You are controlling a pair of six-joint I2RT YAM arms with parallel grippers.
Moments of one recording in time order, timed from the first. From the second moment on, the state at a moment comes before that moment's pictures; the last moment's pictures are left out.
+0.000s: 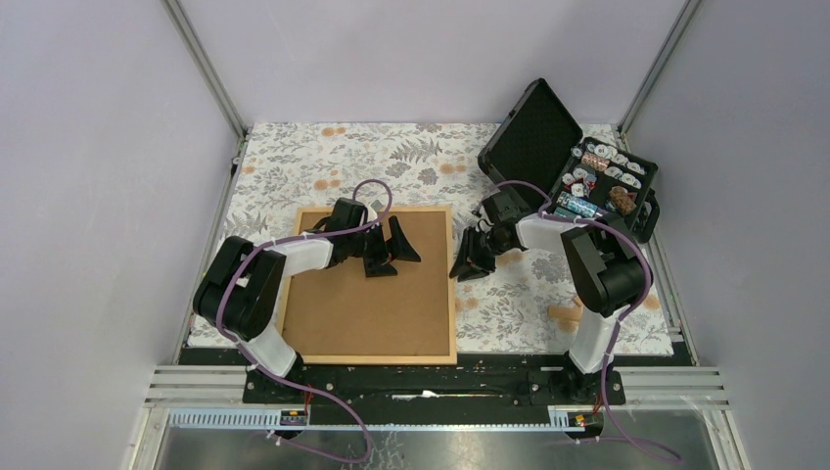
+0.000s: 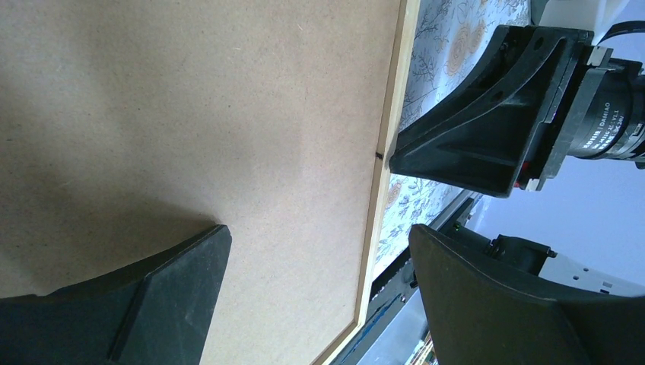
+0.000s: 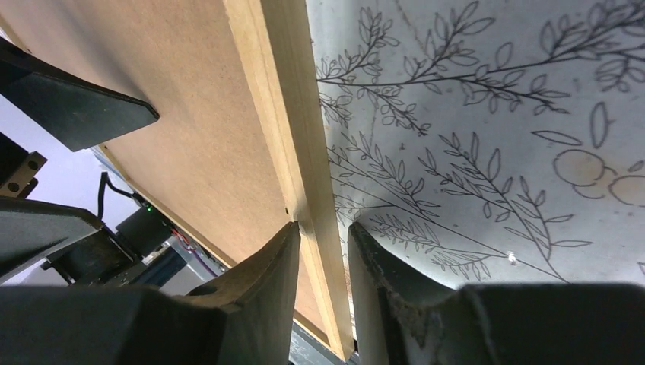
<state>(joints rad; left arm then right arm) -0.40 1.66 0.77 0.00 0.61 -0.77 0.43 1.85 0.98 -0.35 -0.57 0.64</state>
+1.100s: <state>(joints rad) -0.40 1.65 0.76 0.05 0.62 -0.79 0.51 1.89 1.11 -0.51 -0.42 0.66</state>
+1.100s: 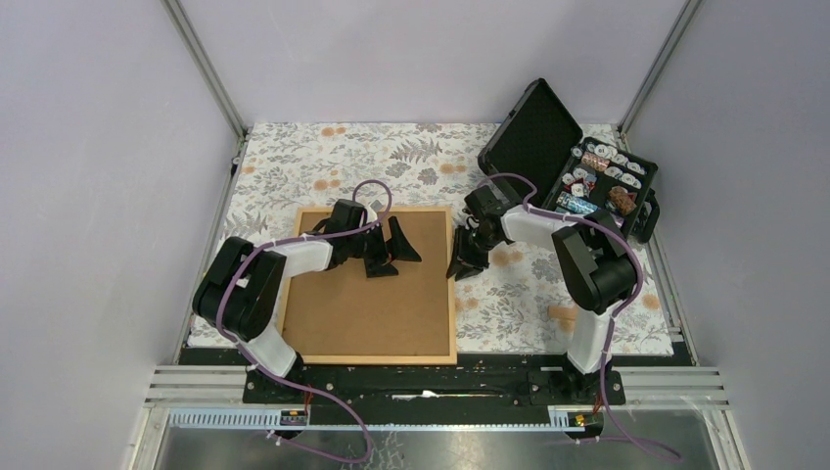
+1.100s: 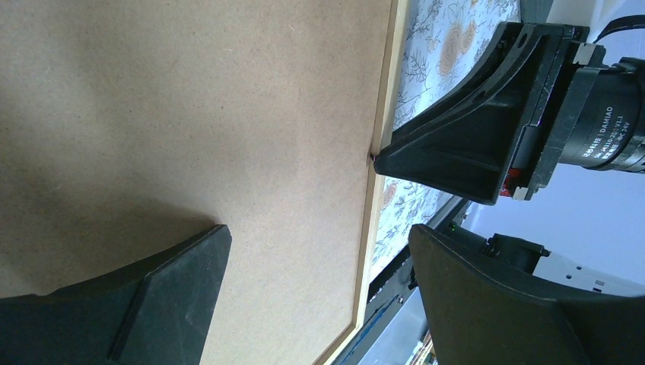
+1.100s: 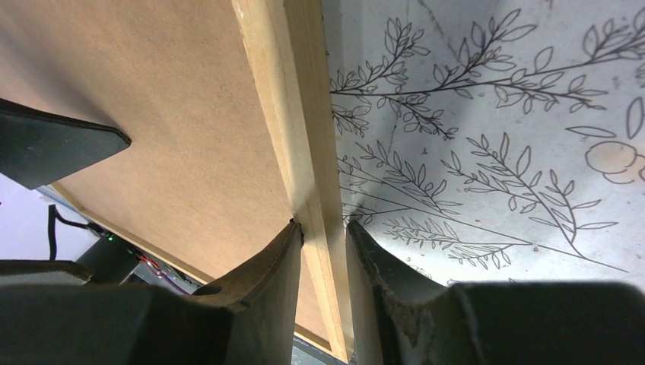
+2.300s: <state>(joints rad) -0.40 1.61 0.75 -0.02 0.60 -0.78 0.66 1.96 1.36 -0.79 -0.09 0.57</state>
